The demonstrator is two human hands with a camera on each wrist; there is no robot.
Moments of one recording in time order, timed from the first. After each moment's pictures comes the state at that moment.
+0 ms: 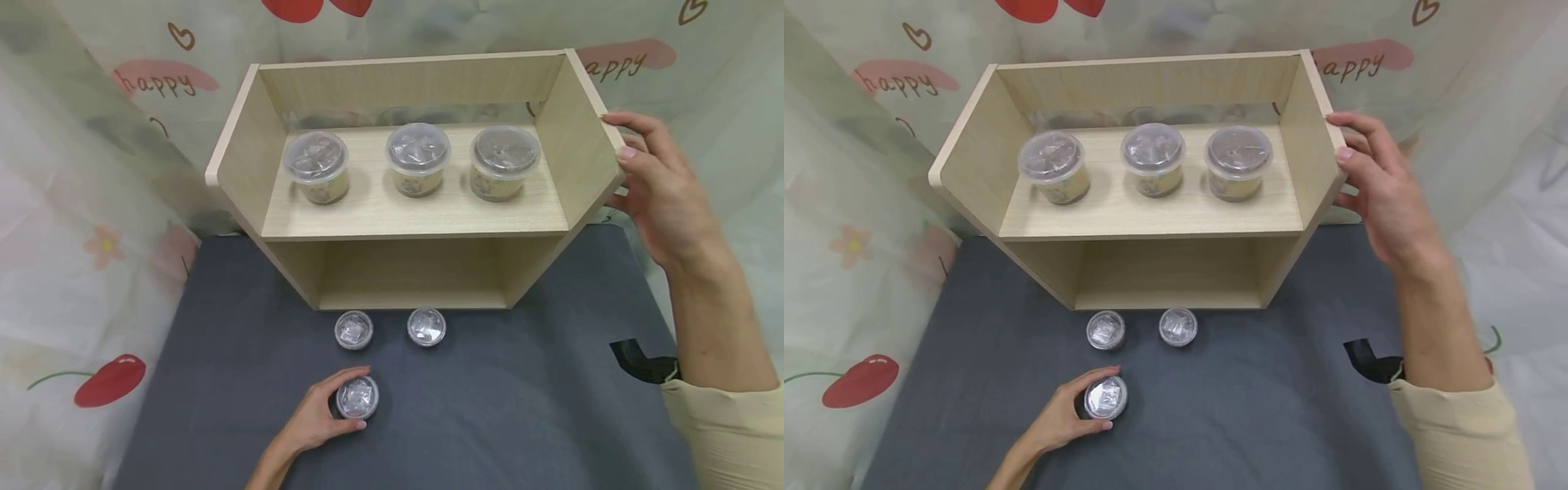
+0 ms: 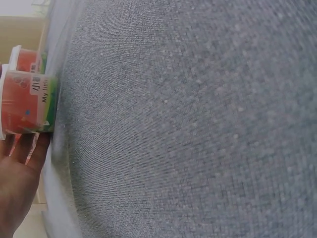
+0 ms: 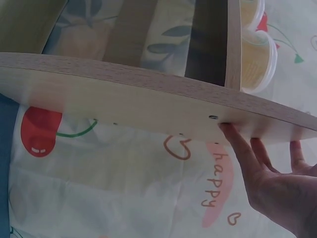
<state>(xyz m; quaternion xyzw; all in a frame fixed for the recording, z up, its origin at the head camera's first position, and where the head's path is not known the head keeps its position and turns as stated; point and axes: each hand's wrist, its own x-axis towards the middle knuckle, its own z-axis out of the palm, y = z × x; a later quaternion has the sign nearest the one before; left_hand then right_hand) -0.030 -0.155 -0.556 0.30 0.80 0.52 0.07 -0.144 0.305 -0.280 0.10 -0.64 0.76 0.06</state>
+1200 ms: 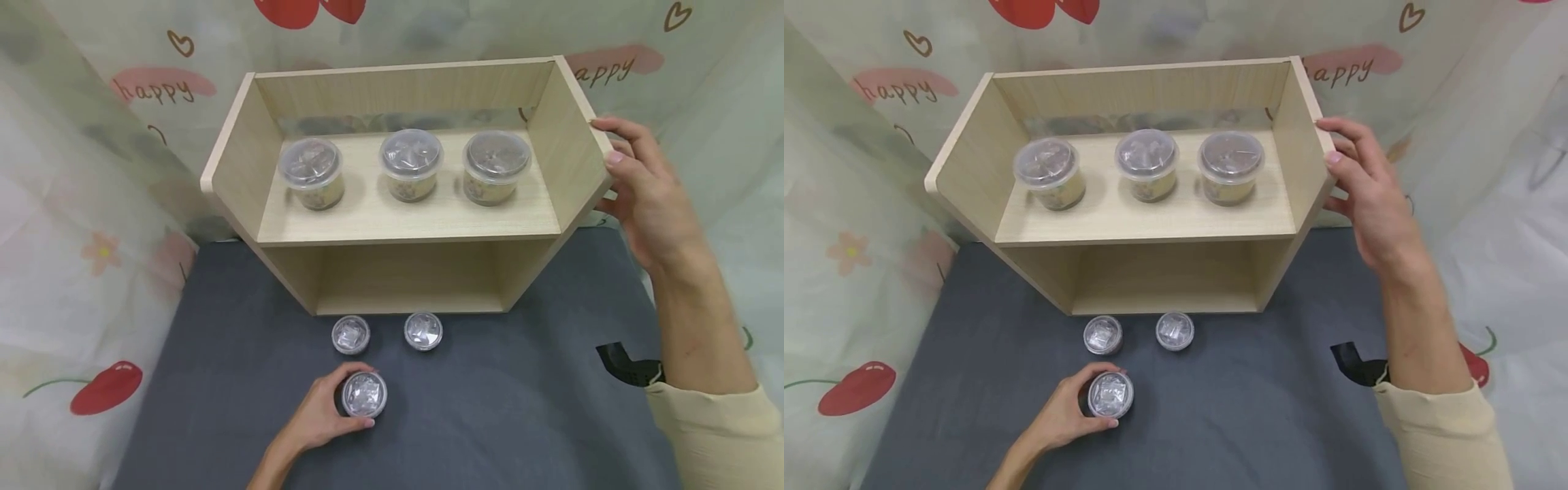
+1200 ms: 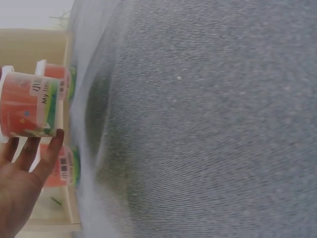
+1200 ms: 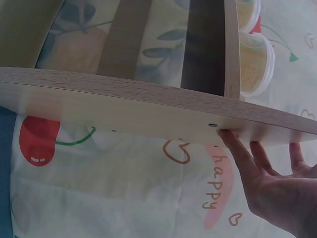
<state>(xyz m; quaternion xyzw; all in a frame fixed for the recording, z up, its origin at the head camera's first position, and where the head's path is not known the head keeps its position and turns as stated) -0.034 -0.132 -0.499 0.25 0.81 0.51 0.09 -0.141 0.299 -0.279 0.08 -0.65 0.75 0.08</state>
